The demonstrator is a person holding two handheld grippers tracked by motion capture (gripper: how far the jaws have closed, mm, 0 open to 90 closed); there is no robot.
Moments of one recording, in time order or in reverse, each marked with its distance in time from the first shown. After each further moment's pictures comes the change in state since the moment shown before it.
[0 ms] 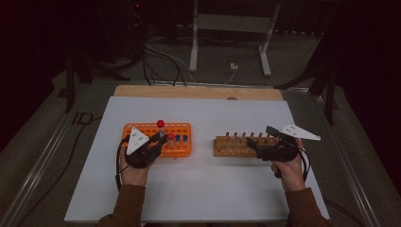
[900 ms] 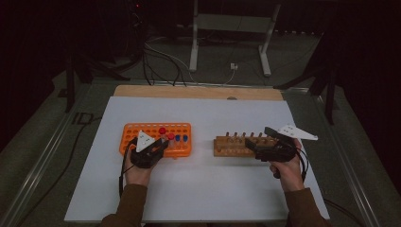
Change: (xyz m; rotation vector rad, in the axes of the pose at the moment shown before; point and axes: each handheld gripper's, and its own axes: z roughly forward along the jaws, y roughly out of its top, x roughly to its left) left arm 0.009 -0.034 0.031 0.164 0.011 -0.010; right arm 0.001 -0.003 0.004 0.018 0.008 -0.004
